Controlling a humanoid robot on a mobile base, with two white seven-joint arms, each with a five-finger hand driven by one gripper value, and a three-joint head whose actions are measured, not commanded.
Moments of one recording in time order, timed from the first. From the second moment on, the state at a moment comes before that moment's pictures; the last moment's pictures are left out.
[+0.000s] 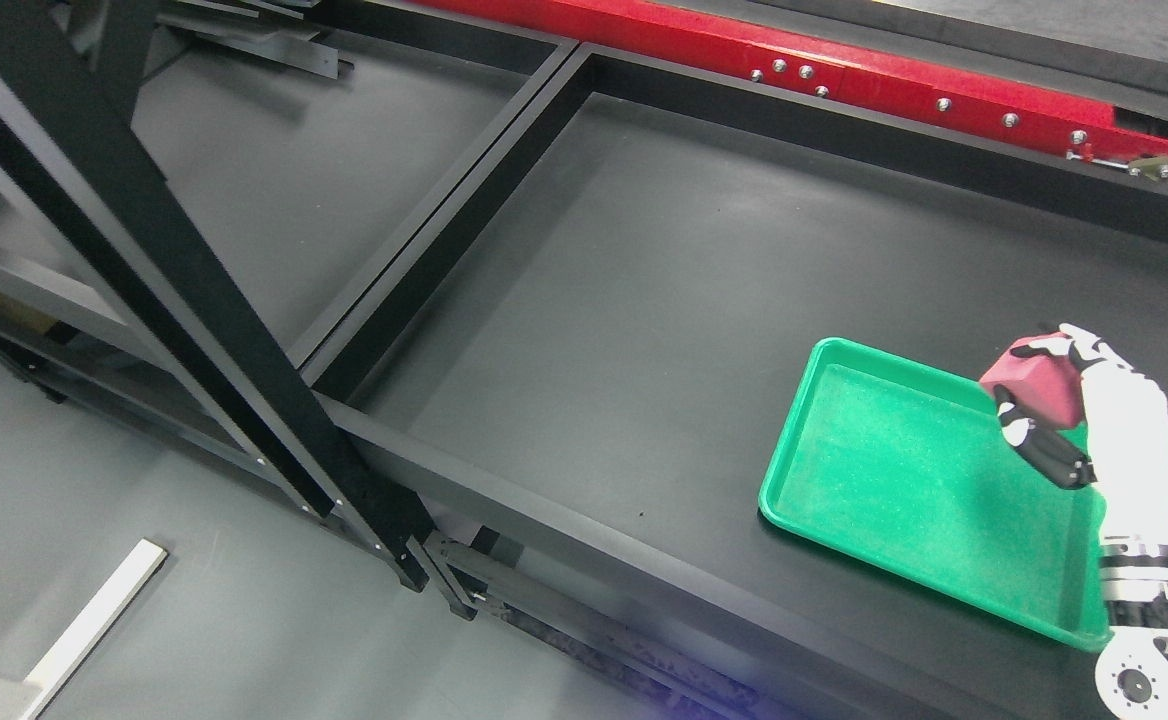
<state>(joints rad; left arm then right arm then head) 0.00 0.00 0.04 0.00 0.00 -0.11 -0.08 0.11 -0.23 -0.09 -1.65 0.74 -0.23 -0.25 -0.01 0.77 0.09</state>
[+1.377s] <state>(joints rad) 0.00 0.00 0.04 0.00 0.00 -0.11 -0.08 0.16 -0.20 -0.16 -1.72 0.70 -0.25 -0.30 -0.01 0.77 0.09</state>
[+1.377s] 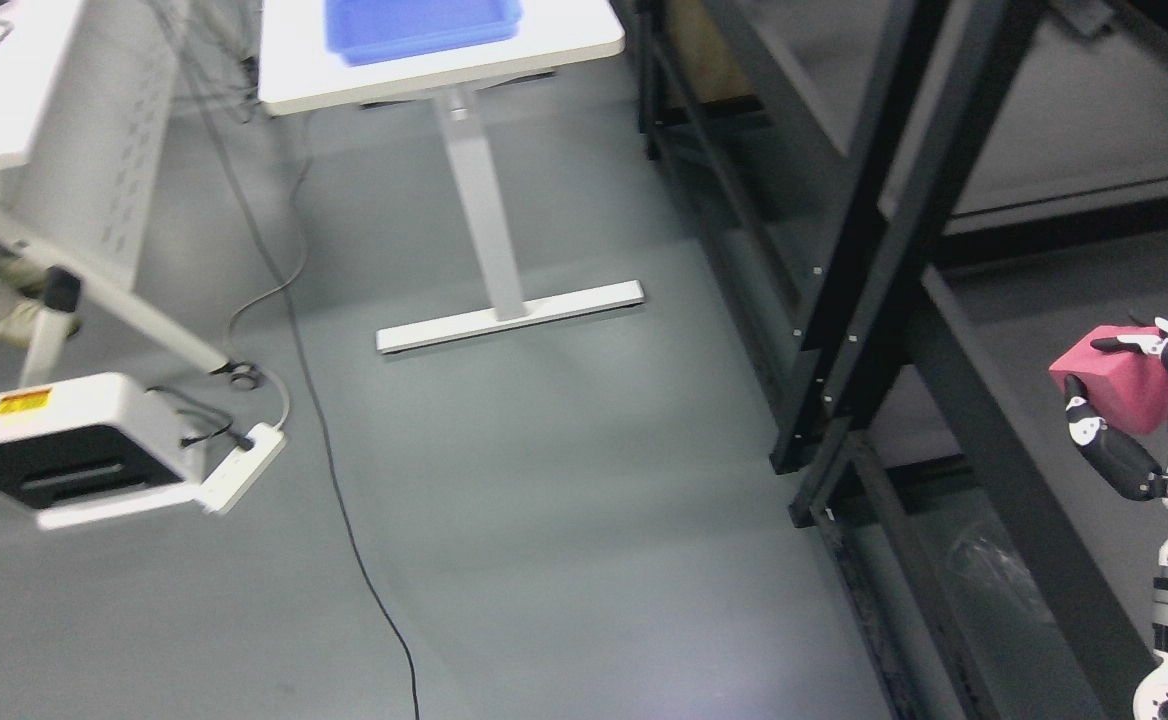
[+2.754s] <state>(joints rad) 0.00 0.00 0.04 0.00 0.00 -0.11 -0.08 0.16 -0.19 -0.17 -1.72 0.70 -0.25 -0.30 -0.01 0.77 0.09</state>
